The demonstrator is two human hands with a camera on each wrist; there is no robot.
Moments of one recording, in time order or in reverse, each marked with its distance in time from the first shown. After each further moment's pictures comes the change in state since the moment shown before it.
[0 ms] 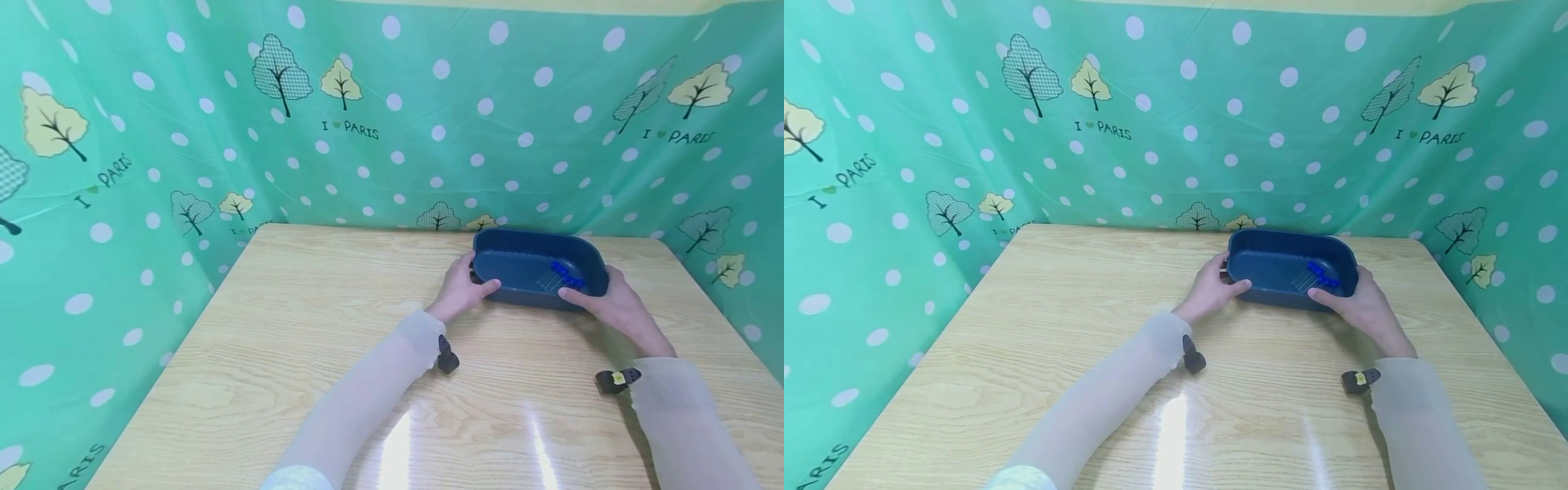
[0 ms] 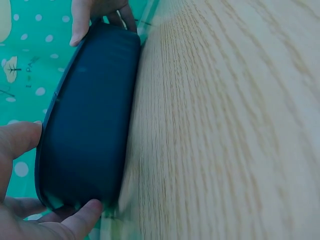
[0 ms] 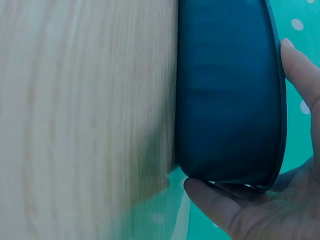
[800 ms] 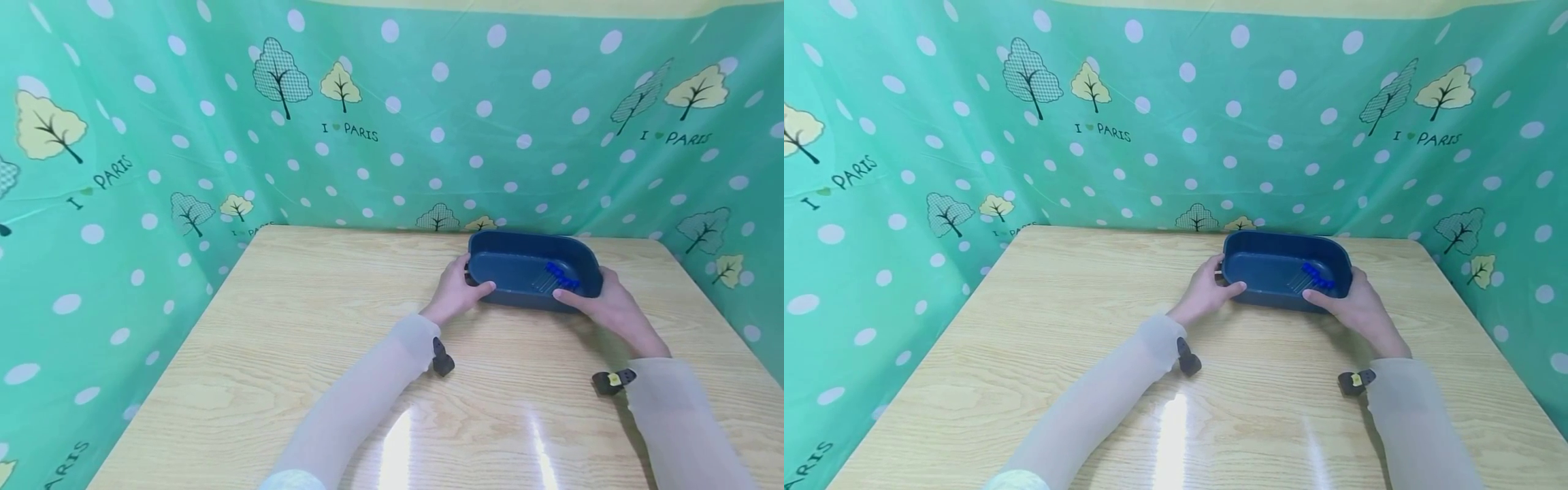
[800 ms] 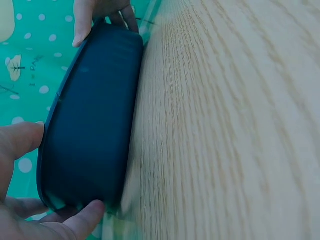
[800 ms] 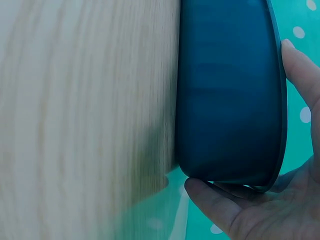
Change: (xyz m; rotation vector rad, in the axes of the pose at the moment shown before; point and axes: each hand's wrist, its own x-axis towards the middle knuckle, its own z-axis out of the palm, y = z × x) left_hand -0.005 -0.005 -0.006 -0.031 -0.003 -0.006; right_hand -0.001 -0.006 0.005 0.005 -0.013 0.004
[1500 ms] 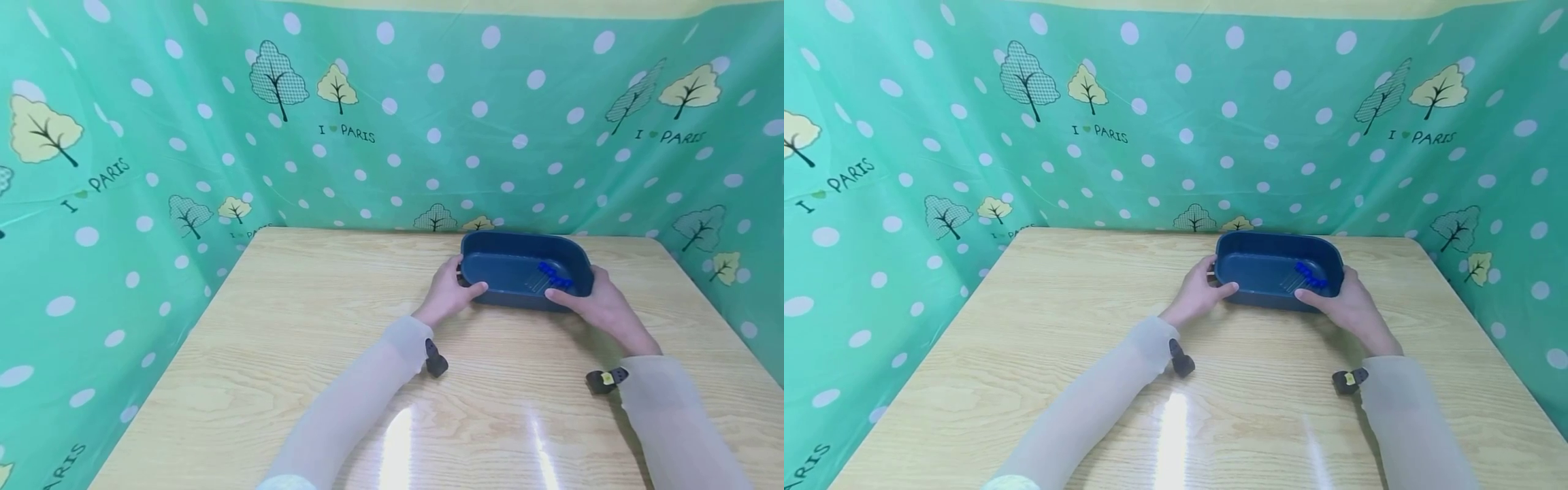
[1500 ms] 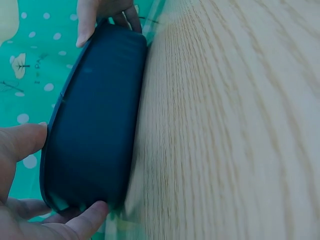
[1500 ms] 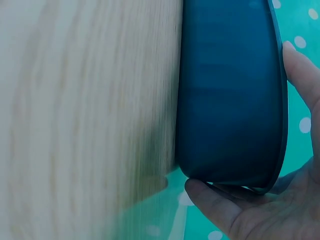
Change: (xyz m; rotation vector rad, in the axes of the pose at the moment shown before) left_hand -0.004 -0.003 -0.006 0.007 0.026 0.015; right_hand 0.001 -0.005 0.007 0.001 0.018 -0.028
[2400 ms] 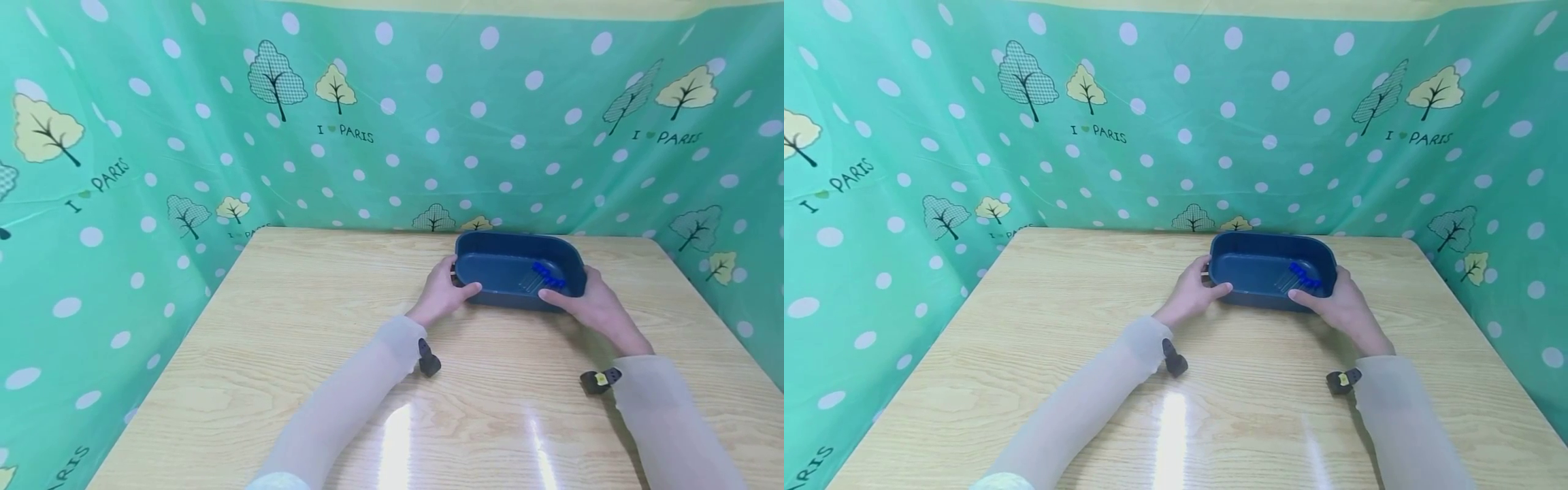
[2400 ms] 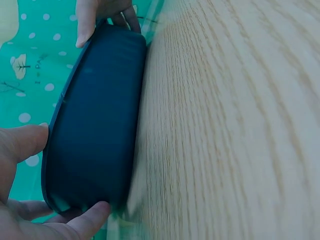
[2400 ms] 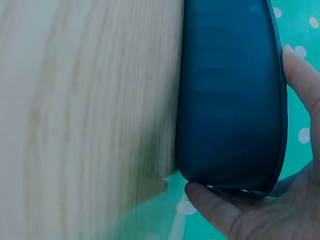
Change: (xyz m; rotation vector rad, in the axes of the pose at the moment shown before) left_hand -0.002 -0.002 -0.008 -0.003 -0.005 0.009; right_hand -0.001 -0.005 0.004 -0.001 -0.021 0.037
